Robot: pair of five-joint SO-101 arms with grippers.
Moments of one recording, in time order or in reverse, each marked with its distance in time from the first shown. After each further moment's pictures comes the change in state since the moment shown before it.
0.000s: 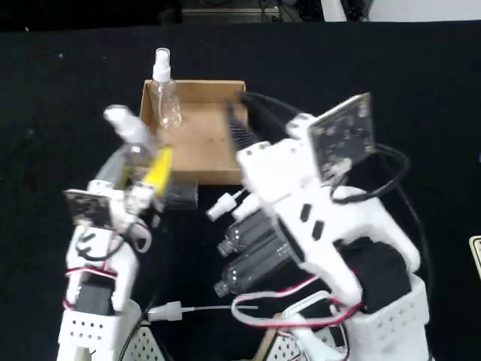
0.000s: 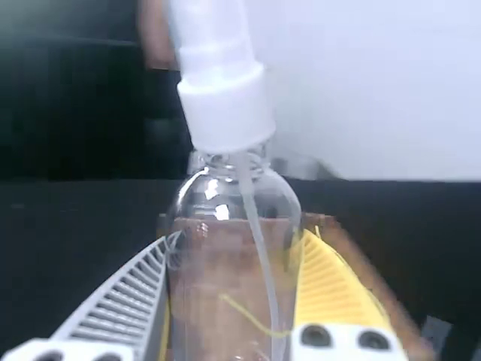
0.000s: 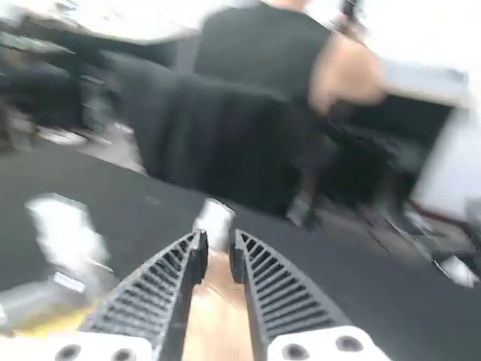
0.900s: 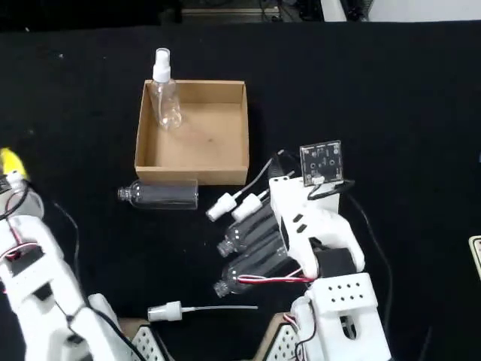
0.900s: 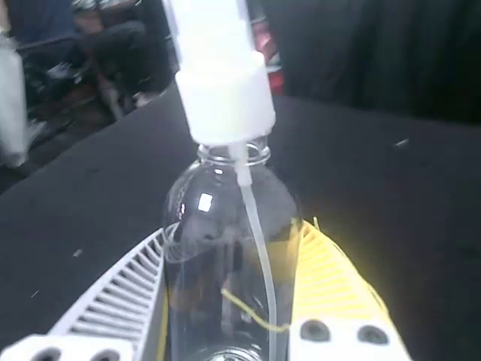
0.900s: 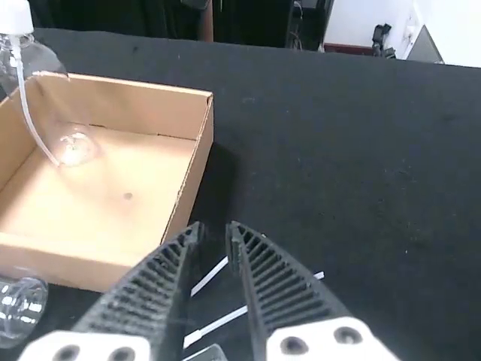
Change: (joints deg) left arm -47.0 57.2 -18.0 -31.1 -14.2; right arm 16.7 -11.3 59.8 -32.7 -0.2
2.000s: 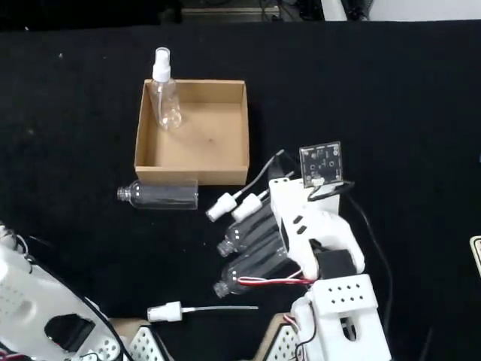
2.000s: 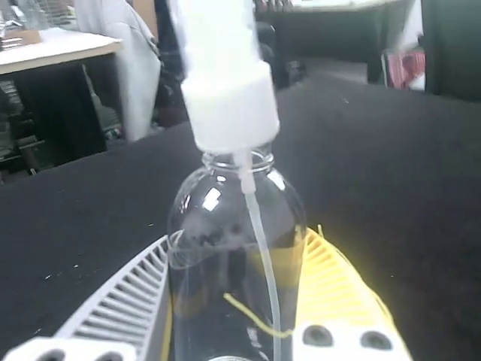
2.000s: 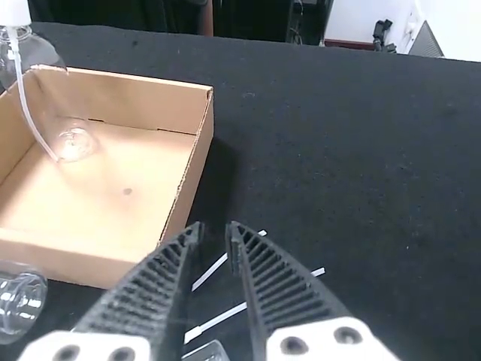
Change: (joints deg) left arm -17.1 63.8 -1.8 -68.5 4.0; right arm 0.0 -0.4 0.9 -0.1 0.0
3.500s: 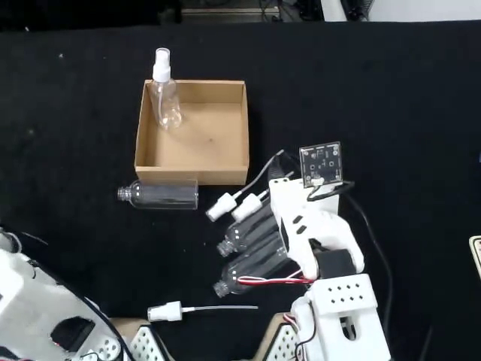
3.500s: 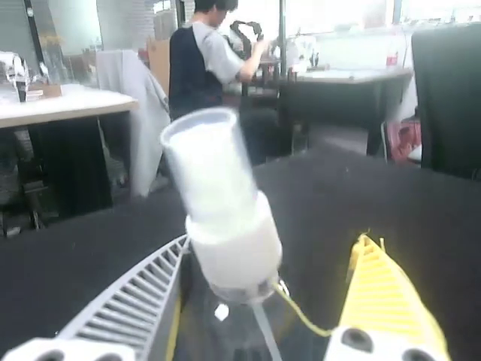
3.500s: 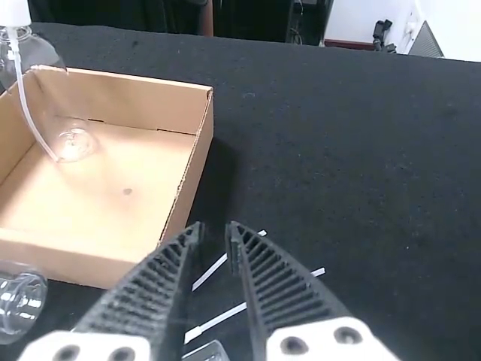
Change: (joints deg) left arm -0.5 -8.7 1.9 -0.2 1.6; right arm 0.0 -0.1 0.0 0.0 0.0
